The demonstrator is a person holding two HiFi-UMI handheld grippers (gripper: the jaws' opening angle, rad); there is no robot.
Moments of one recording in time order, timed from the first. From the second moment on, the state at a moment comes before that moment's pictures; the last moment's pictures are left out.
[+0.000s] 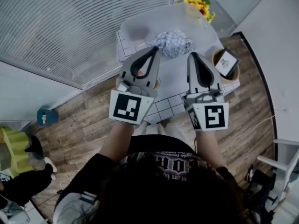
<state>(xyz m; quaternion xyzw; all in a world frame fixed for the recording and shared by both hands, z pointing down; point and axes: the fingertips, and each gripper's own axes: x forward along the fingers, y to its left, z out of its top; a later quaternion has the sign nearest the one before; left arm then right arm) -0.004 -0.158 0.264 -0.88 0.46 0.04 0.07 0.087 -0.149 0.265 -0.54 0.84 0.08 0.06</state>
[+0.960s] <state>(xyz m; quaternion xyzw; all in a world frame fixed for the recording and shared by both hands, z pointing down) 0.022 -0.262 0.257 -0.90 0.42 0.00 0.09 0.109 -0.241 0.267 -0.54 0.84 0.06 0.05</state>
